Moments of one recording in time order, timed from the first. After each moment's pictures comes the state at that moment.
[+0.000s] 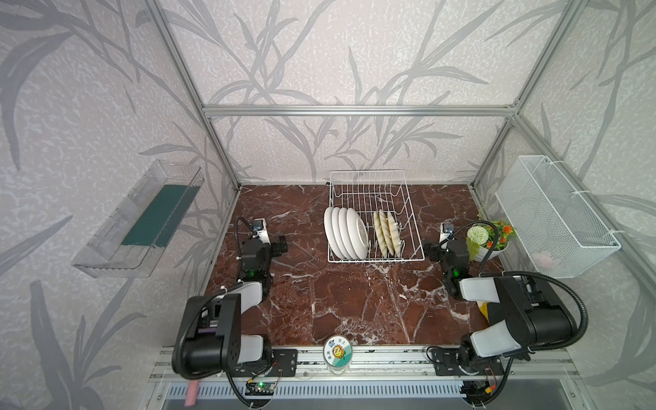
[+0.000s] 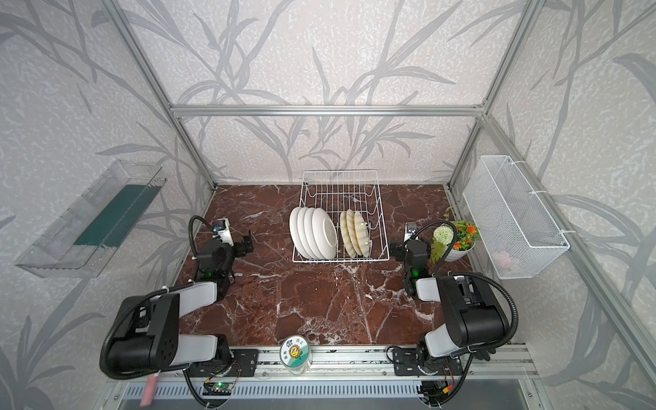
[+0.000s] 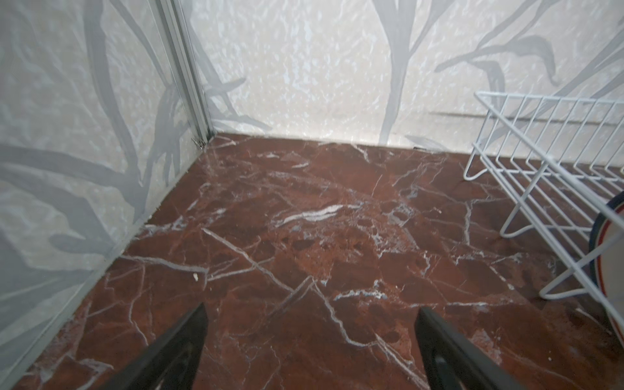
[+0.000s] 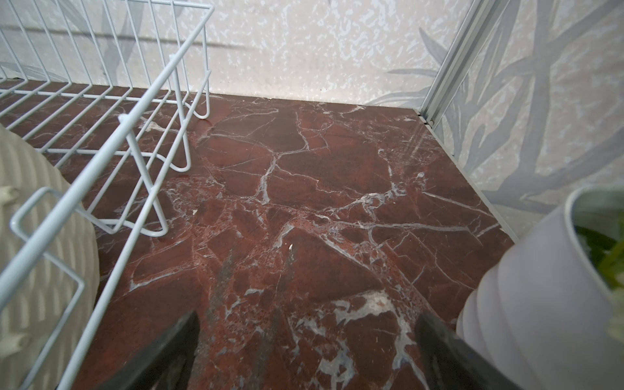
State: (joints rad) left arm 0.06 1.30 0.36 0.72 -0.04 -0.04; right arm 0.12 1.52 0.35 0.80 0.24 -0.02
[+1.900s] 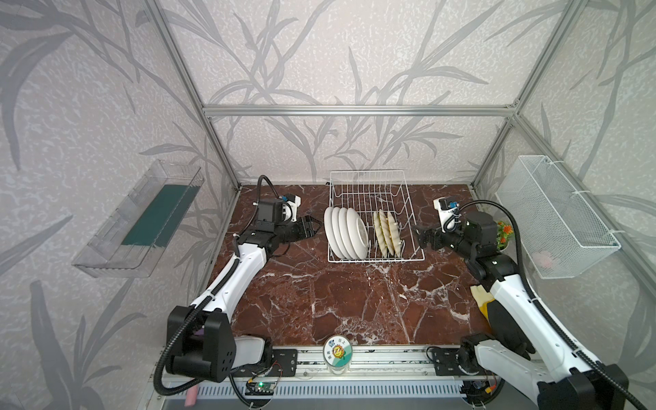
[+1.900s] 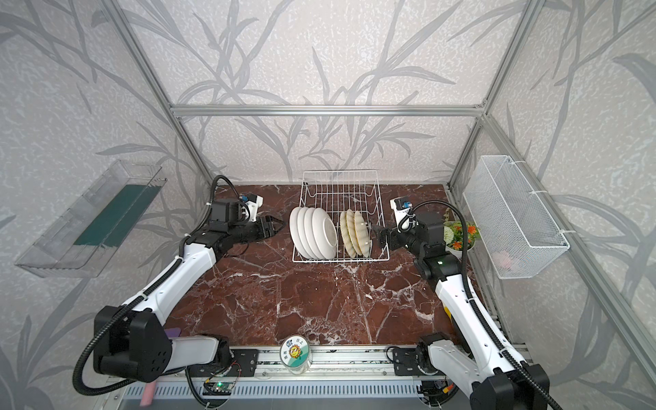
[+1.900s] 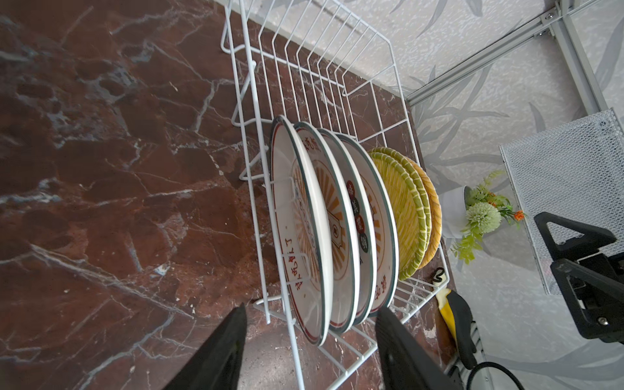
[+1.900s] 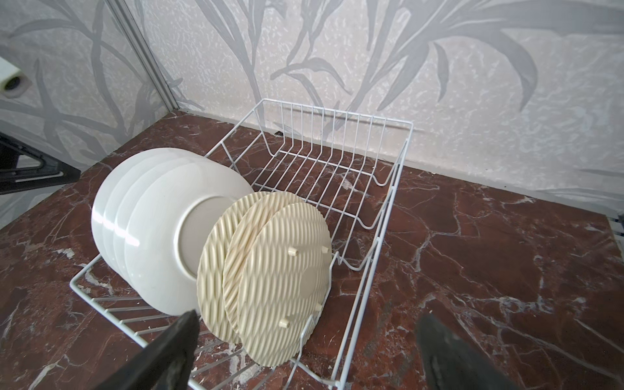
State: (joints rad) left arm -0.16 1.33 1.00 -0.36 0.55 -0.48; right arm 0.20 1.01 0.84 -0.22 -0.29 -0.02
